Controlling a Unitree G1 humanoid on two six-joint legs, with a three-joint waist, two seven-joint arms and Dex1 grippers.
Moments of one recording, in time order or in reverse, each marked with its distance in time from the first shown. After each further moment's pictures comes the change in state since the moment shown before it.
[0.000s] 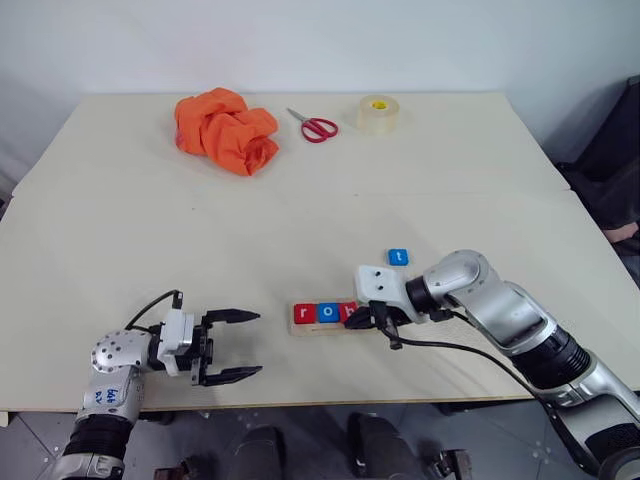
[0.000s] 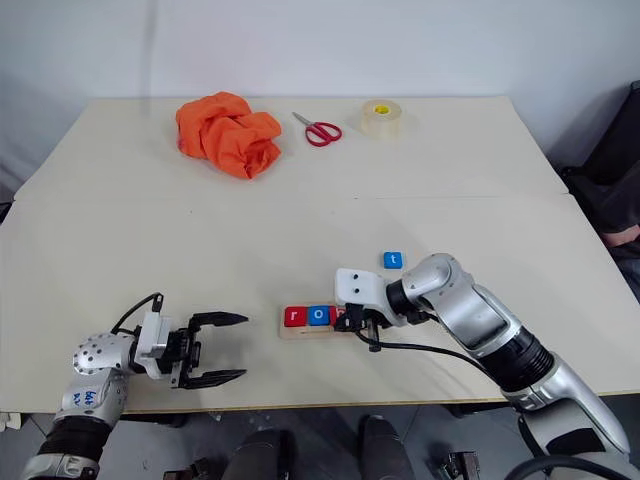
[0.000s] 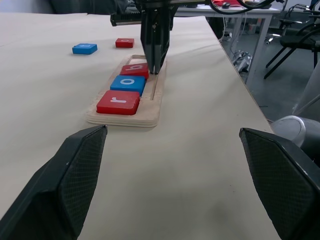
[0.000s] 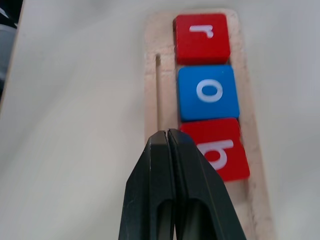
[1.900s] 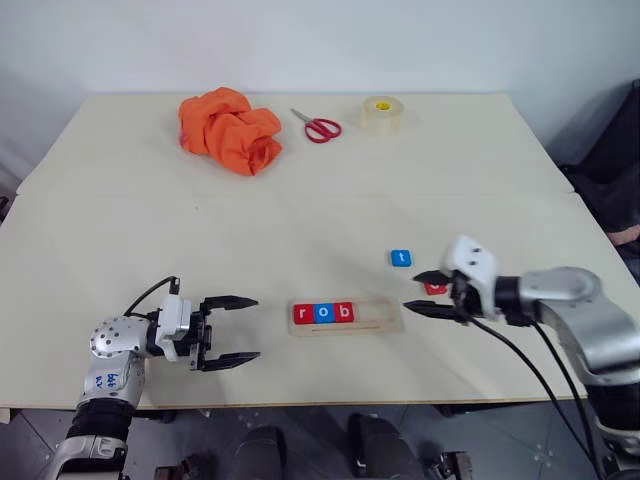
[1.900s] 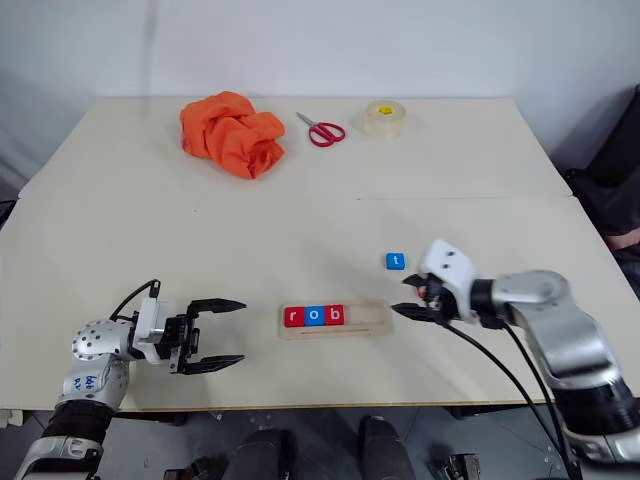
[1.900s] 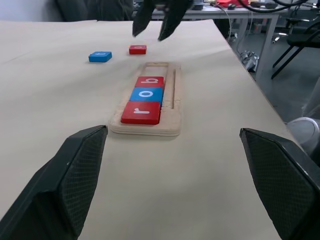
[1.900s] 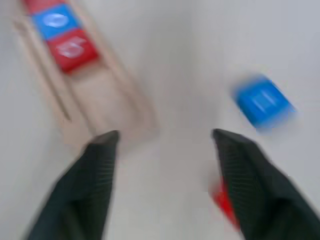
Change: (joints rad) left arm -0.101 0.001 0.018 0.082 0.001 0.005 -0.035; right arm 0.407 -0.146 -0.587 -0.131 0.161 0.109 -0.185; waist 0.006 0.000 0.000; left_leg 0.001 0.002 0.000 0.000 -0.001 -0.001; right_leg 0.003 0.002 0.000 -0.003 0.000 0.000
